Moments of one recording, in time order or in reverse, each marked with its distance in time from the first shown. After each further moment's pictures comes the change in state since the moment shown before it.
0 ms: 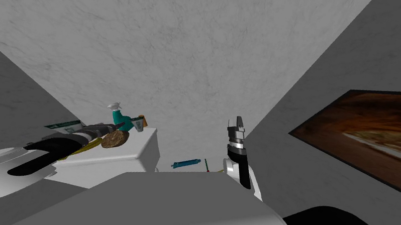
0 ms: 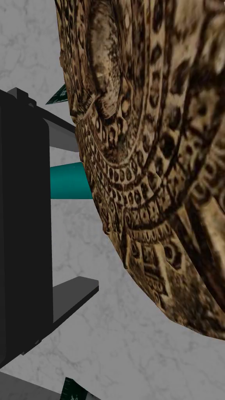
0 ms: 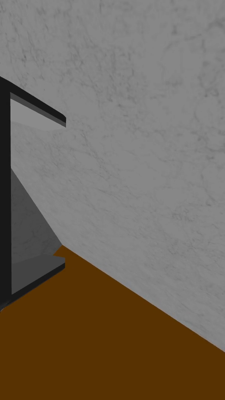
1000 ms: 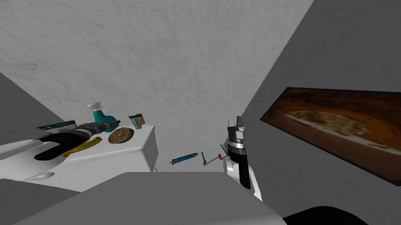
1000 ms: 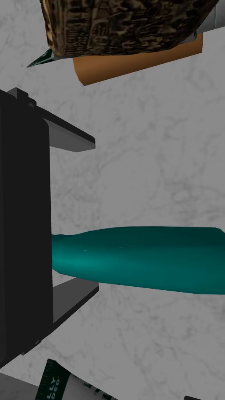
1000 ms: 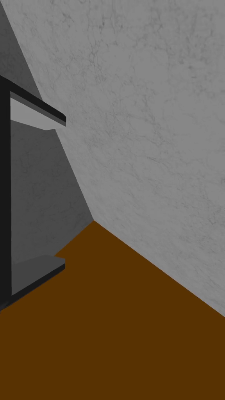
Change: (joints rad) left arm -0.225 0.010 -0.078 0.313 -0.036 -0.035 0.008; right arm -0.001 0.000 0.000 0.000 0.000 0.000 0.000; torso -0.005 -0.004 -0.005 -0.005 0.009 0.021
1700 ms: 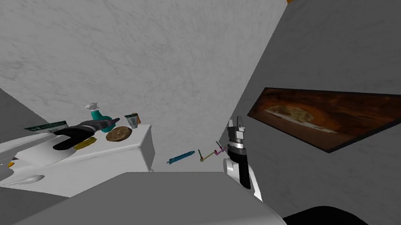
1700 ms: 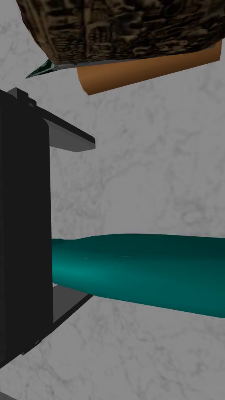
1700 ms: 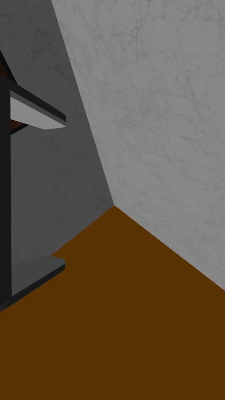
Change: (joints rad) left arm -0.188 -0.007 -0.060 0.209 -0.026 -0.019 -0.002; right arm 0.000 0.000 0.000 0.000 0.000 0.000 0.000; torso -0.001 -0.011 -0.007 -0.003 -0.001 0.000
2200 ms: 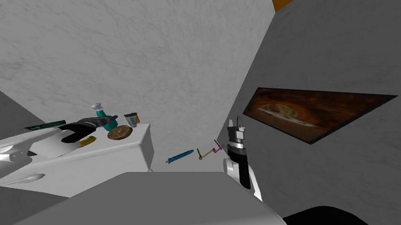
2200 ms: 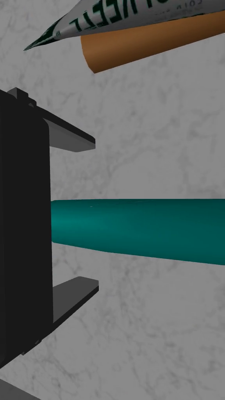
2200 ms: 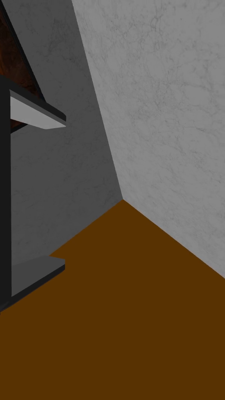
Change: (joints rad) left arm -0.146 0.004 -0.037 0.171 -0.012 -0.006 0.002; right arm 0.000 0.000 0.000 0.000 0.000 0.000 0.000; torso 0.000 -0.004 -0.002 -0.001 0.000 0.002
